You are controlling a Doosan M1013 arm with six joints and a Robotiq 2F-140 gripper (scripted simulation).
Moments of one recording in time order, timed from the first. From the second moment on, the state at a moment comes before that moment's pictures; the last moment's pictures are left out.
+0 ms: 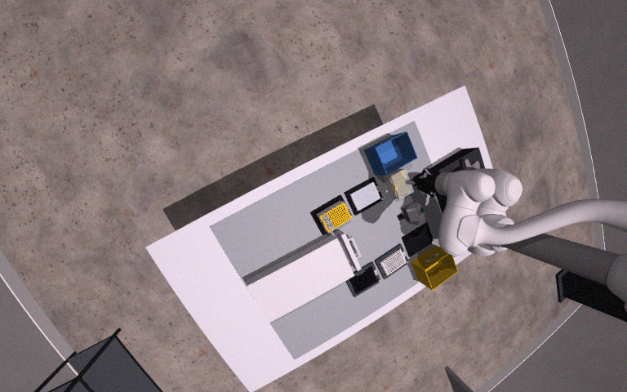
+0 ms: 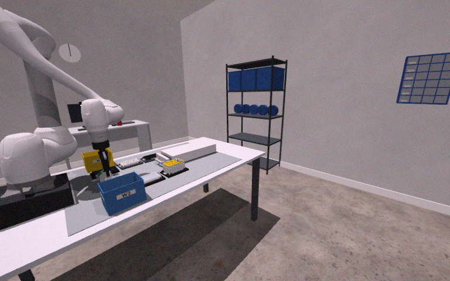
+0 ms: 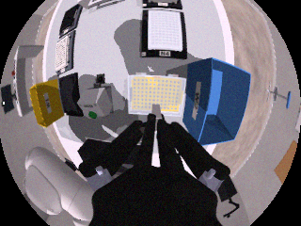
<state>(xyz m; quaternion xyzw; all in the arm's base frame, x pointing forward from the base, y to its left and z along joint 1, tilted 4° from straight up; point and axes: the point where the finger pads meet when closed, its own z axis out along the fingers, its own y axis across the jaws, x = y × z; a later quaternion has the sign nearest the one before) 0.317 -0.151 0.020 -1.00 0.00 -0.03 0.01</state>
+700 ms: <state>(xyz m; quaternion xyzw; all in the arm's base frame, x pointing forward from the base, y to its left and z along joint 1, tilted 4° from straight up) 0.315 -0.152 0.056 -1.00 0.00 -0.03 0.01</state>
